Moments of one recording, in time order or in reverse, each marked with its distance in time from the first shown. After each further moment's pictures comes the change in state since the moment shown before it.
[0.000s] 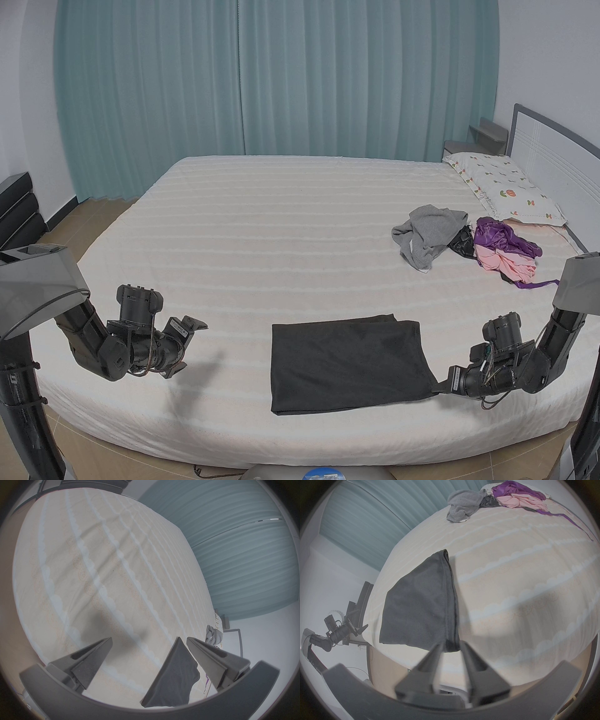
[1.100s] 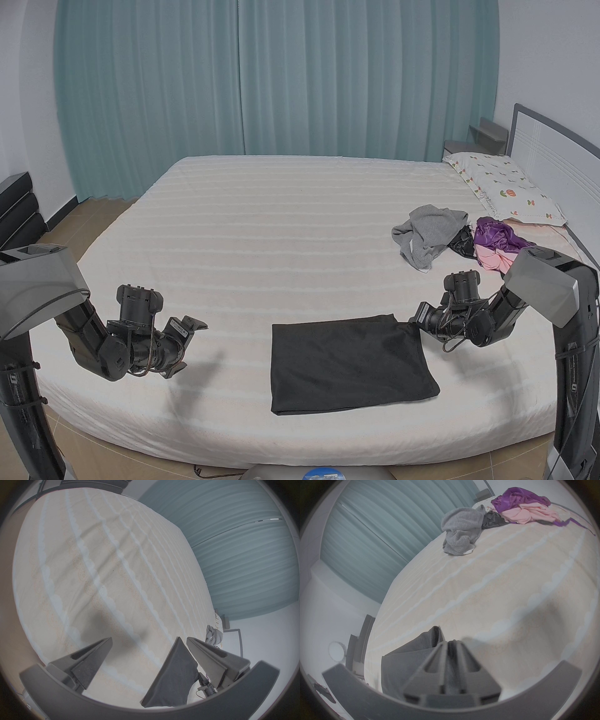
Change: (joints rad) left arm 0.000 0.000 0.000 0.000 0.000 0.000; right arm -0.009 0.349 -0.704 0.075 -0.112 0.199
